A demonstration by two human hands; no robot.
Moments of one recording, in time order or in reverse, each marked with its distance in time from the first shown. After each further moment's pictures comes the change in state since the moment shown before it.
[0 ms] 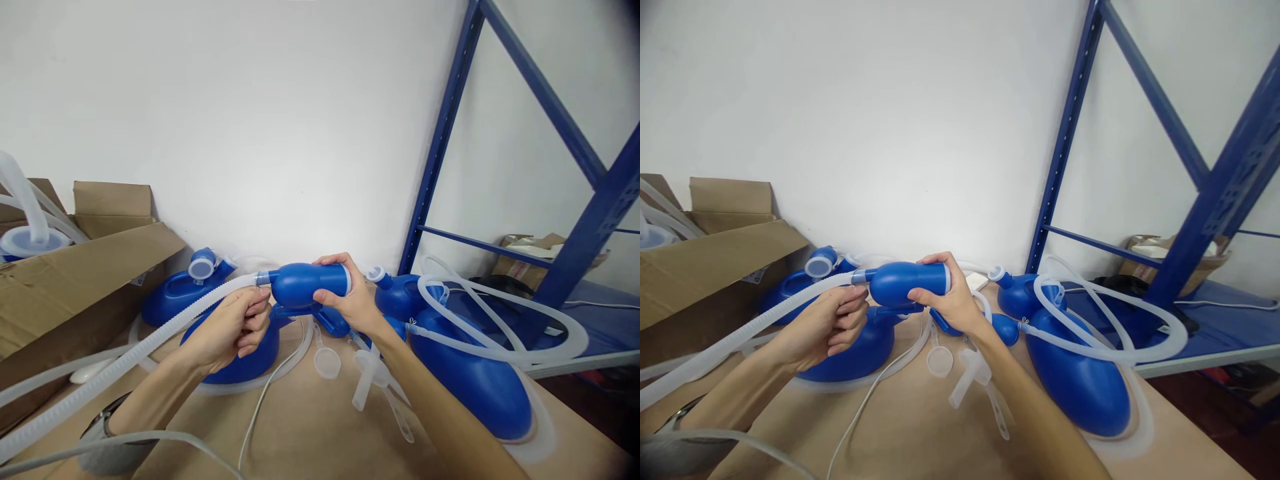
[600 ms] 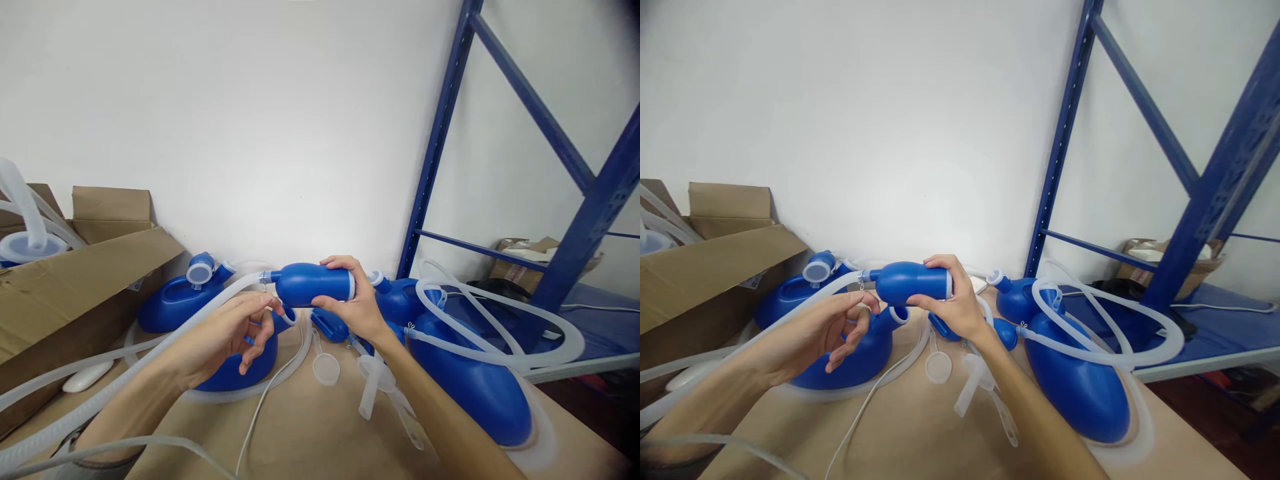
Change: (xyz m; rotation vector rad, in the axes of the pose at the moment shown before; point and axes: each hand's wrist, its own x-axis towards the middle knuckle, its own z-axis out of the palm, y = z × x) left_hand -0.014 0.012 -0.001 0.278 -0.067 -0.005; right_hand -0.001 -0.001 -0.010 -0.234 0.111 -0.235
